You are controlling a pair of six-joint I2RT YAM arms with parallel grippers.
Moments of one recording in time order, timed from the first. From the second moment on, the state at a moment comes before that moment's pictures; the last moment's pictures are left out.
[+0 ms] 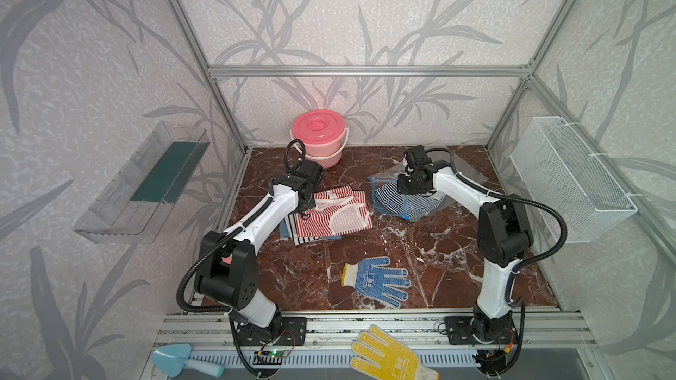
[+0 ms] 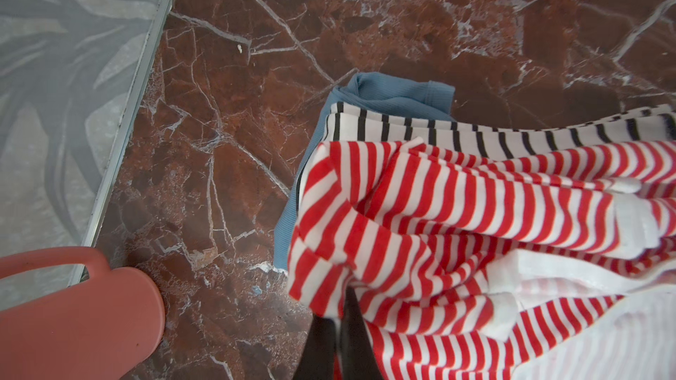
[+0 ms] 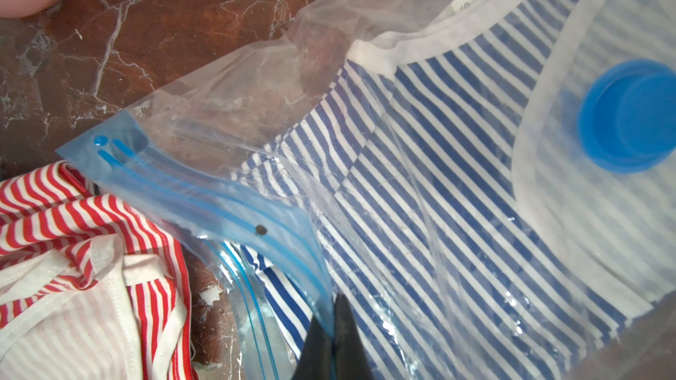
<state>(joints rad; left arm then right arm) -0.31 1.59 1.26 -0.94 -0.45 -0.61 0.38 1.96 1.55 -0.66 -0.03 0.37</state>
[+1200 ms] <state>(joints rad) -0.19 1.76 1.40 -0.91 -0.59 -0.67 0.41 1.94 1.54 -0.70 -0.09 0.36</state>
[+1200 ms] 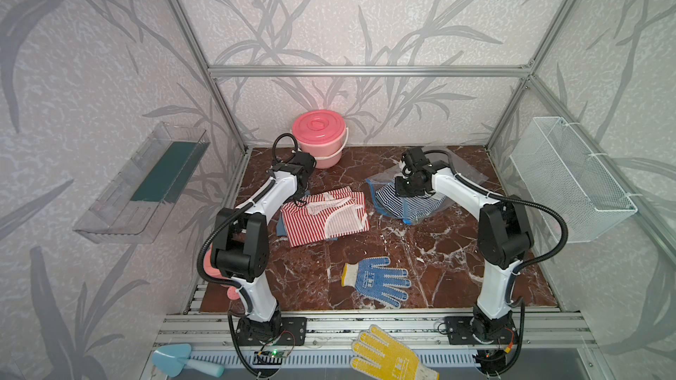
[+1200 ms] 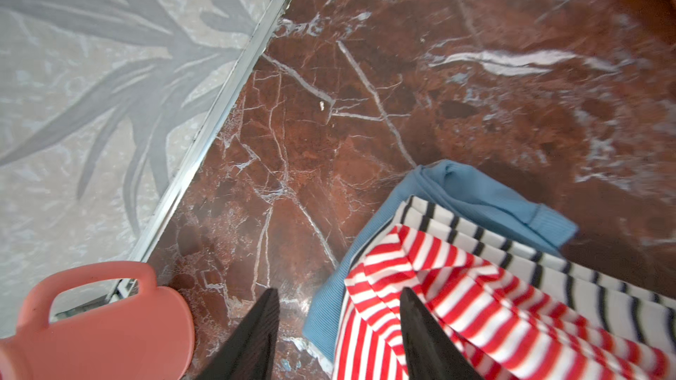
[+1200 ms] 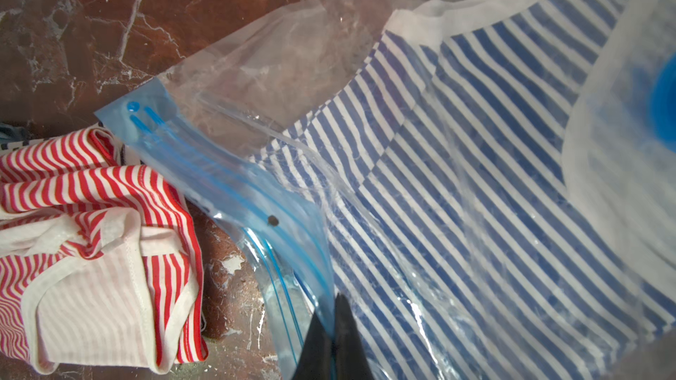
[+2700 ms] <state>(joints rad) -0.27 1.76 1.32 -0.68 -0.22 -0.67 0.44 1.94 1.50 -0.70 -0.14 0.35</state>
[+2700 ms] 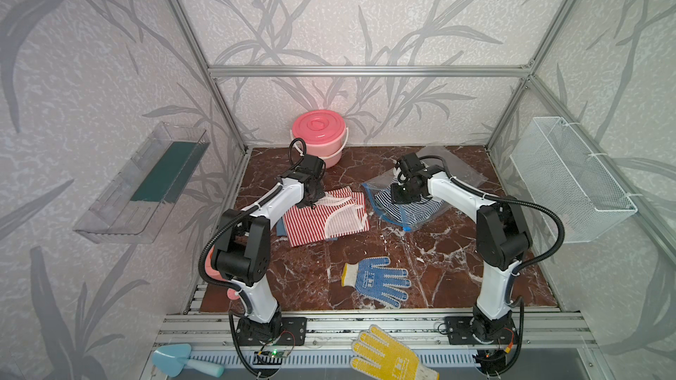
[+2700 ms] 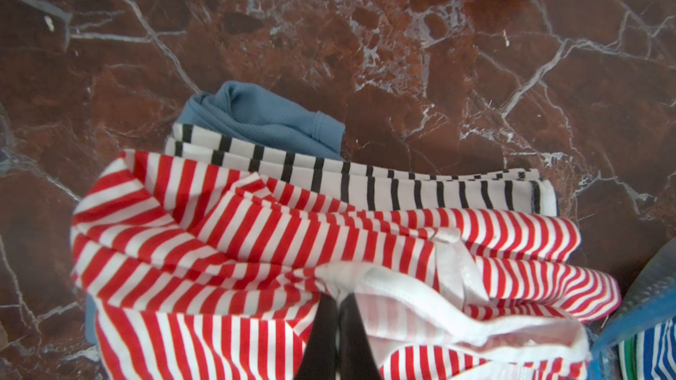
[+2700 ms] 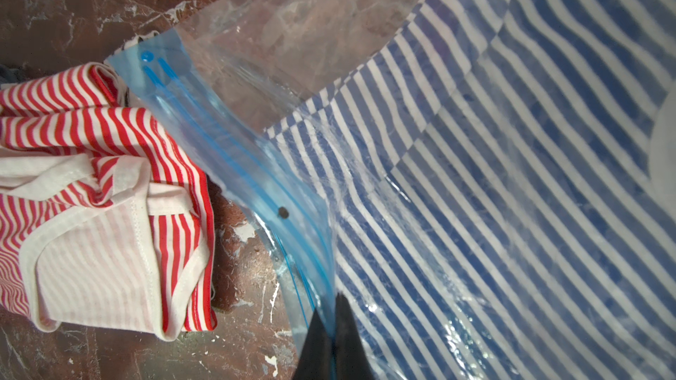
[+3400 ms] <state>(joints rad) -0.27 2.03 1.57 -0.76 -0.38 -0.58 0.44 1.94 1.50 -0.70 -0.14 0.35</state>
